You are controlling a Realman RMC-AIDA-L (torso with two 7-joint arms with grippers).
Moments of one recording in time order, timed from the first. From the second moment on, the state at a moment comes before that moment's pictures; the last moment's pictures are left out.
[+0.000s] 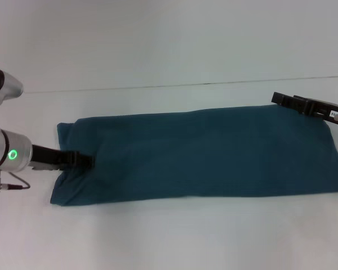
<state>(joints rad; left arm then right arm) -0.79 -2.09 0.81 0.67 2.63 1.04 -2.55 0.58 2.06 -0.50 -0.62 -1.96 -1.04 1.81</state>
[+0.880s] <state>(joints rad) -0.79 -2.09 0.80 0.64 2.59 0.98 -2.50 0.57 2.06 -0.50 -0.62 -1.95 -1.04 1.81</state>
